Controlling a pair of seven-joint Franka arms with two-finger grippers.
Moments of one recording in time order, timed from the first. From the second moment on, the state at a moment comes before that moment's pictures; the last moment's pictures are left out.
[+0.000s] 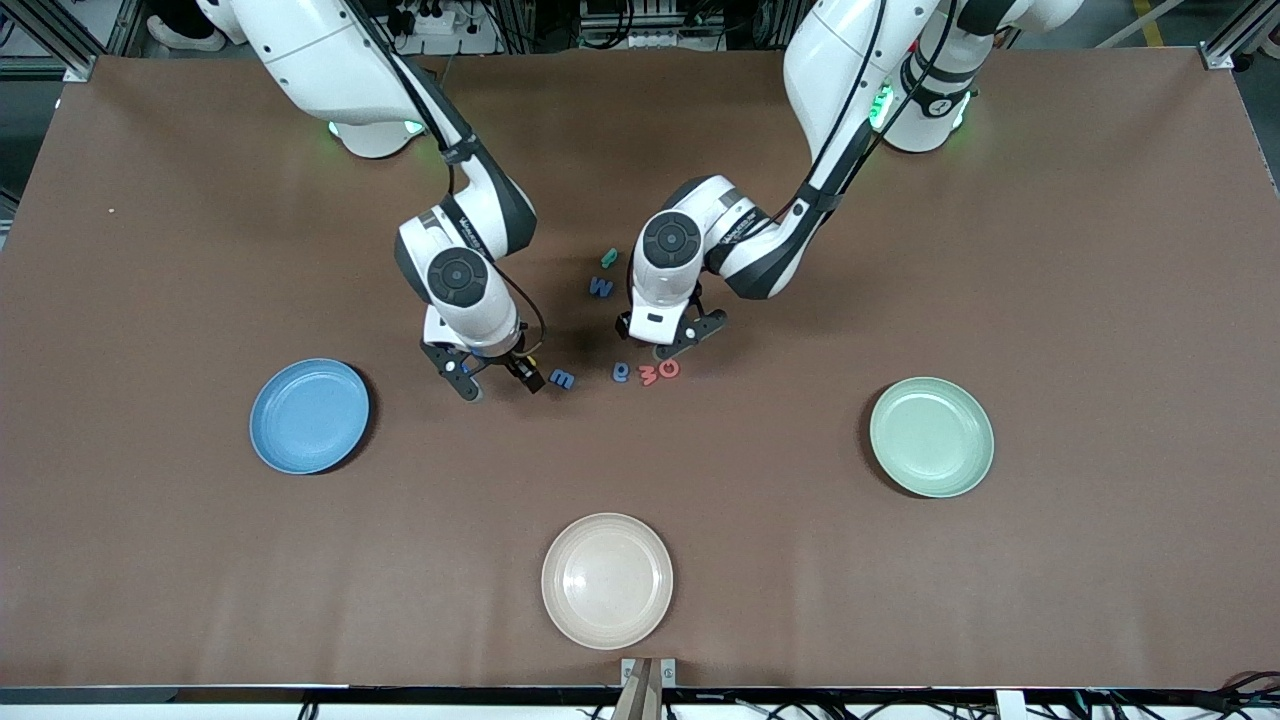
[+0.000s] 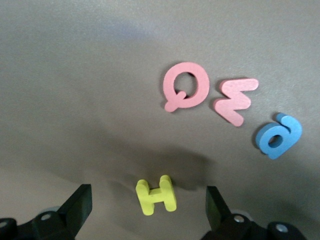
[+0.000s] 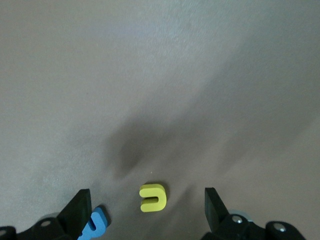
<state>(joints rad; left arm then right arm) -0.71 0.70 -0.16 -1.72 -0.05 2.39 -1.37 0.52 0.52 0.03 -1.98 -0.03 2.47 1.42</state>
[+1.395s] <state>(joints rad) -0.72 0.73 -0.16 -1.71 -0.05 2.43 -1.46 0.54 0.56 0.03 -1.98 -0.03 2.52 1.44</state>
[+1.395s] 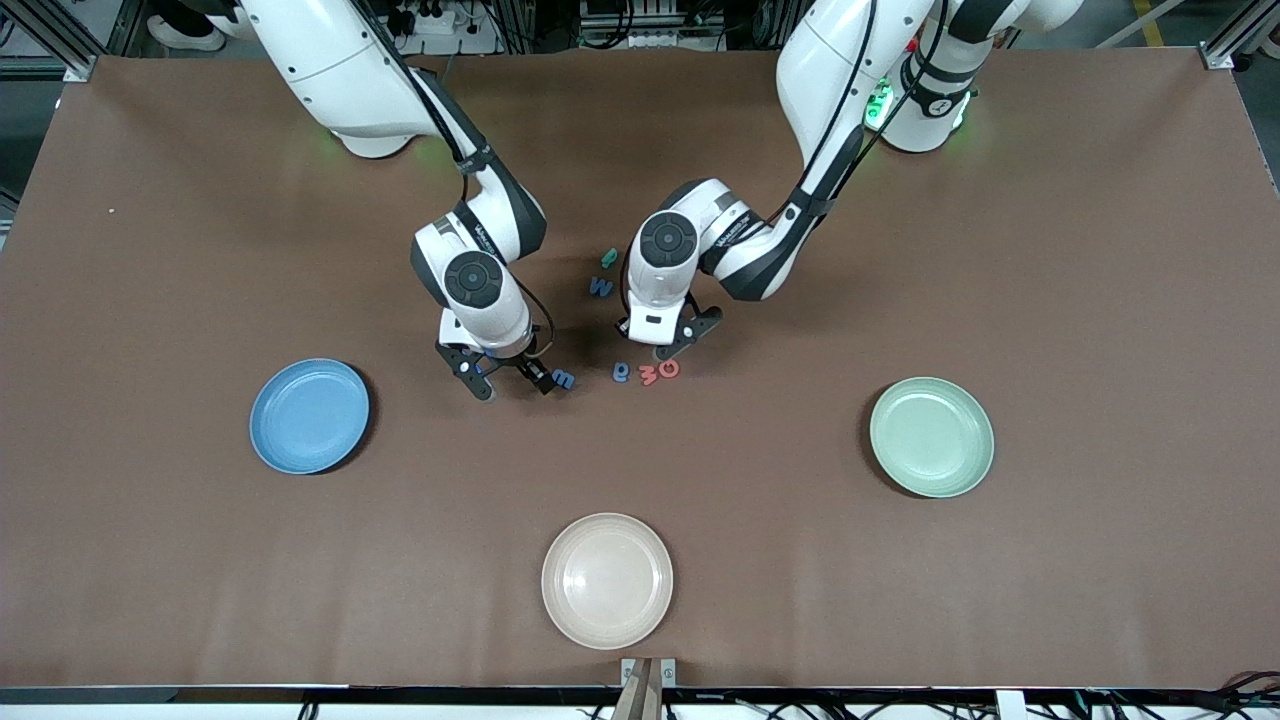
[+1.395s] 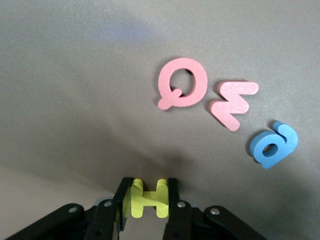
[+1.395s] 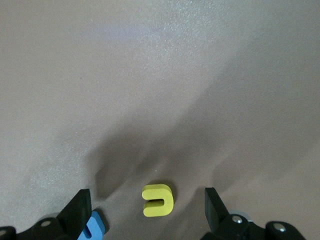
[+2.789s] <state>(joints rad) -0.08 0.54 -0.12 -1.71 -0.04 2.21 -0.26 0.55 0.56 0.02 -2.02 -0.06 2.53 1.44</state>
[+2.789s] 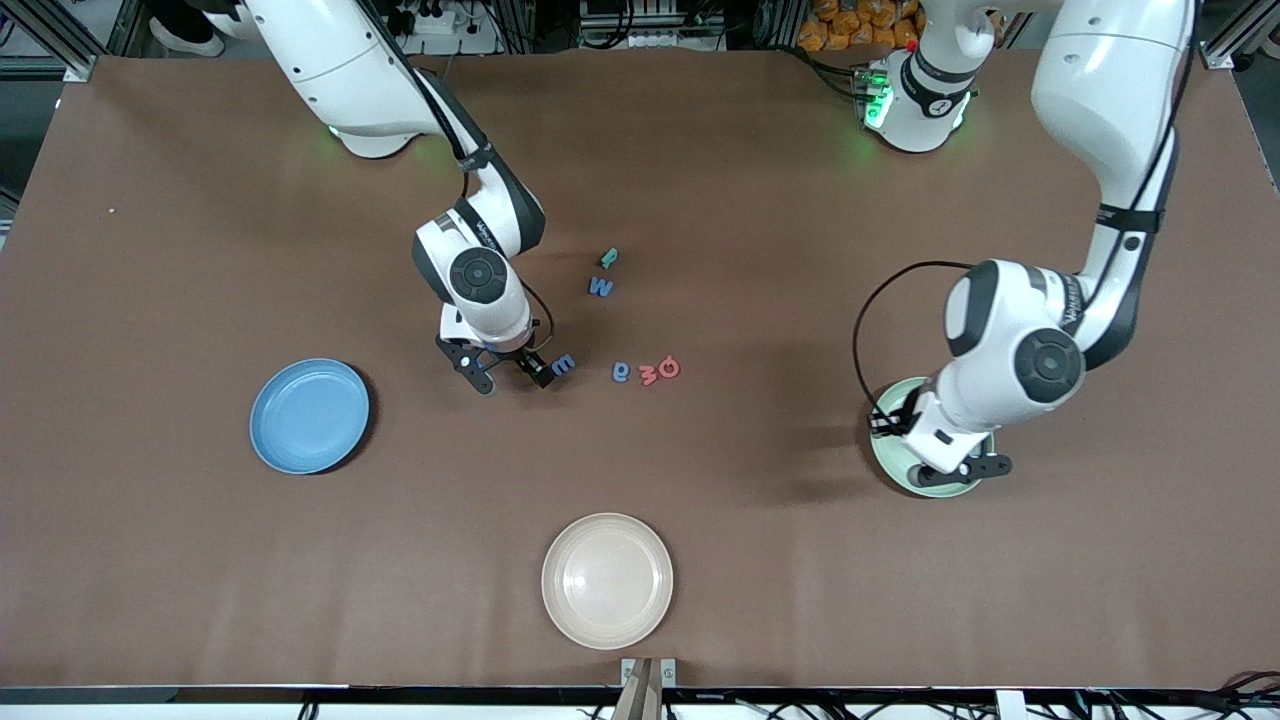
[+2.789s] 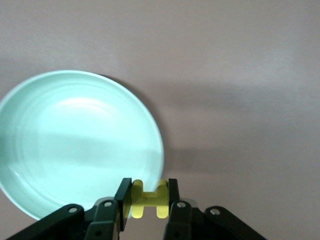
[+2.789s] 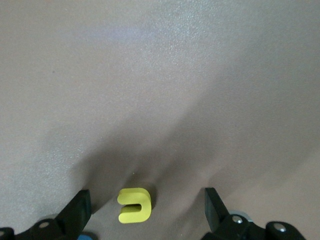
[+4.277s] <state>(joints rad) -0.20 0.55 -0.19 -1.70 -0.04 2.20 -0.57 0.55 0.52 0.02 -2.04 -0.07 2.53 1.44</state>
